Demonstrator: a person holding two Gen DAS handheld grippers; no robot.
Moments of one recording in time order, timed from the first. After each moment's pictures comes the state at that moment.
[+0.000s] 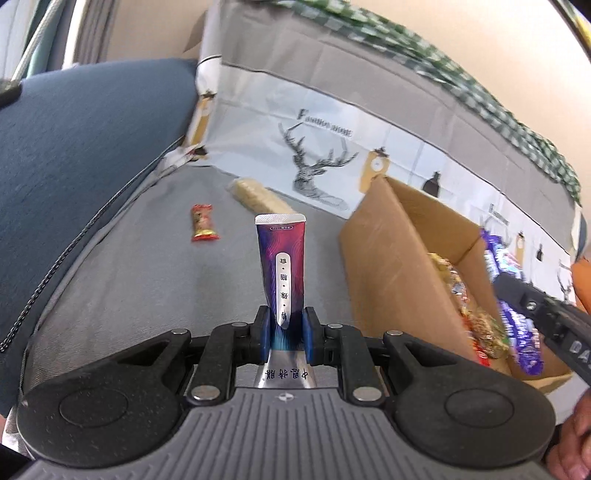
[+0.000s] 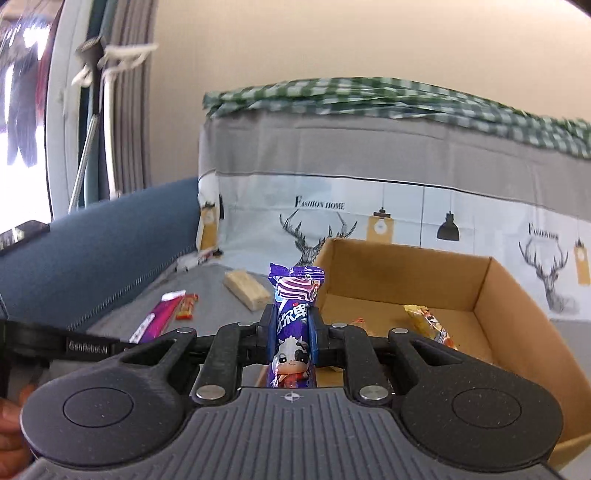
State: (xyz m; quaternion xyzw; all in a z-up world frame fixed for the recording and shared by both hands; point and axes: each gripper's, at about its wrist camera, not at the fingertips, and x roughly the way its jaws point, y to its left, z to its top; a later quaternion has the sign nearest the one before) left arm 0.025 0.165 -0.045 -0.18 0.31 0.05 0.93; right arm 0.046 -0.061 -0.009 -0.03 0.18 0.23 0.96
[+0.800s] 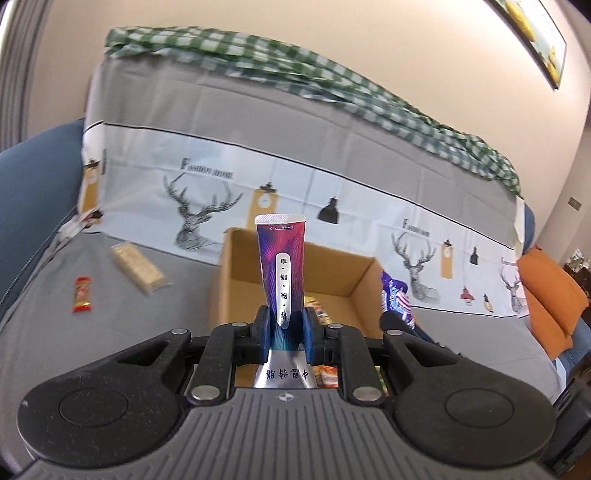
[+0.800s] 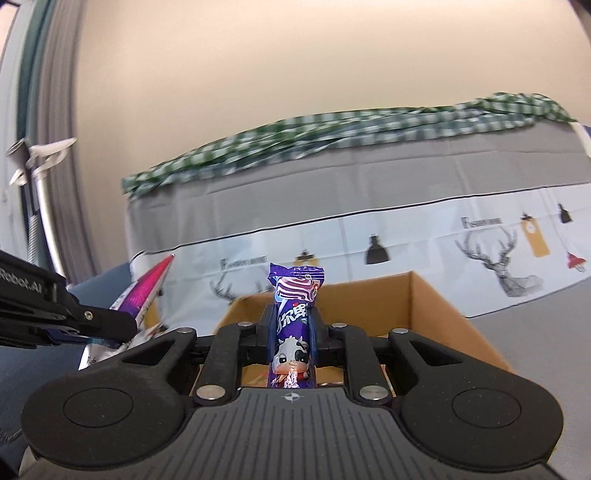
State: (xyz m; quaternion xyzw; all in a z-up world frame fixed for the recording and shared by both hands) left arm 0.065 0.030 0.062 -0.15 0.27 -0.03 0.95; right arm 0.081 -0.157 -0.005 0.09 0.12 0.15 0.98
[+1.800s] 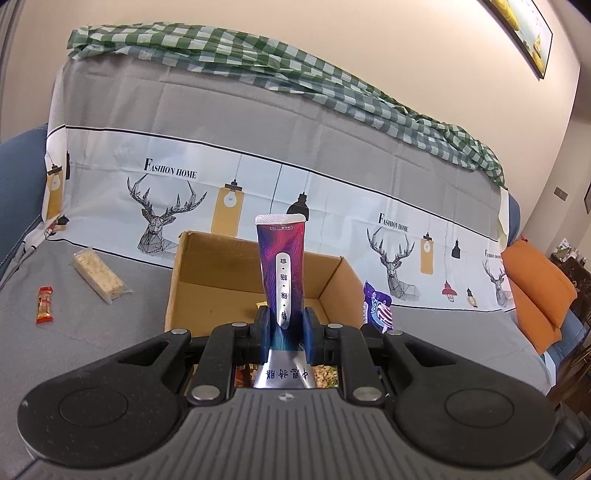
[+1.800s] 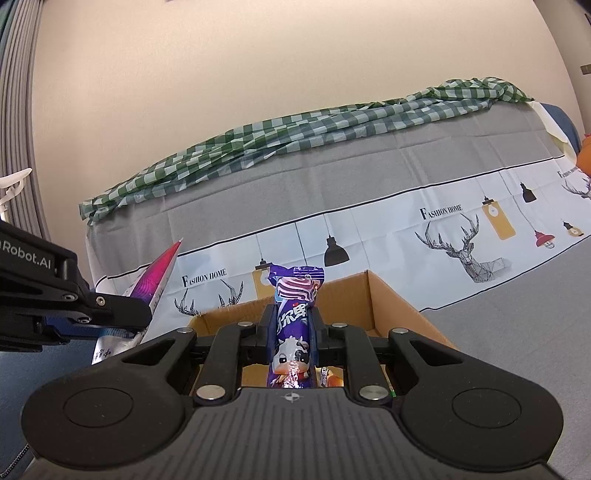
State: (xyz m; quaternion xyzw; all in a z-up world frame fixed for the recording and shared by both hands) left arm 0.095 -0.003 0.068 -0.14 0.28 -0.06 0.95; right arm 0.091 -0.182 -0.013 0.13 0.12 0.09 0.98
